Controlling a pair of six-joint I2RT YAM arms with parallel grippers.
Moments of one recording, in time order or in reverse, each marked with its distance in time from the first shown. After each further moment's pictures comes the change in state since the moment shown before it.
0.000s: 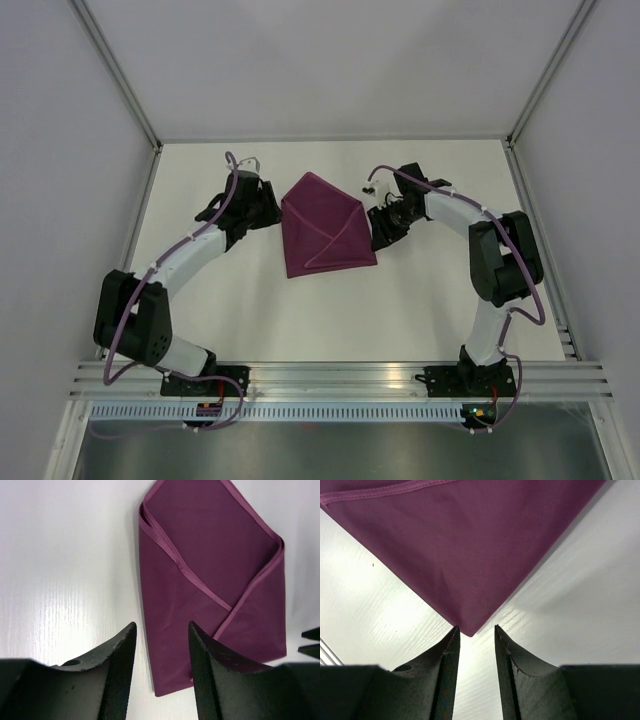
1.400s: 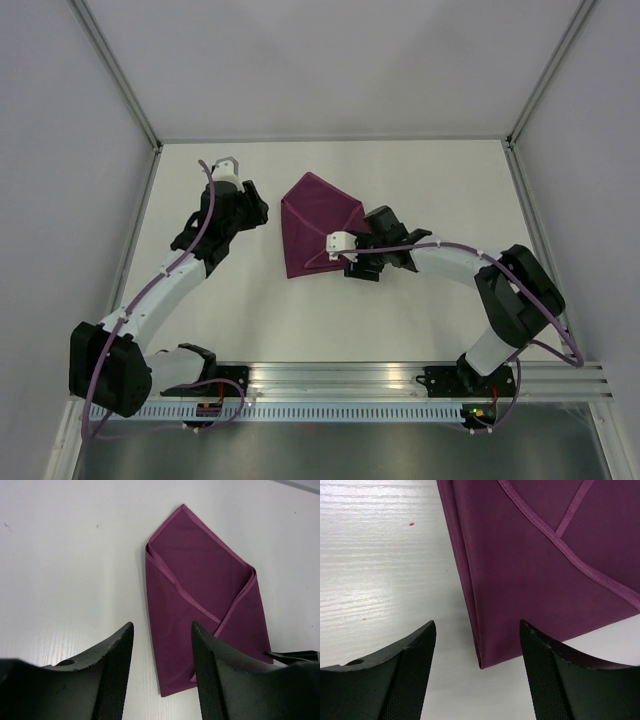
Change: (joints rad) left arm 0.007 -0.313 -0.167 0.111 -0.070 0.048; right arm 0.301 -0.270 -0.402 0.416 0.211 -0.594
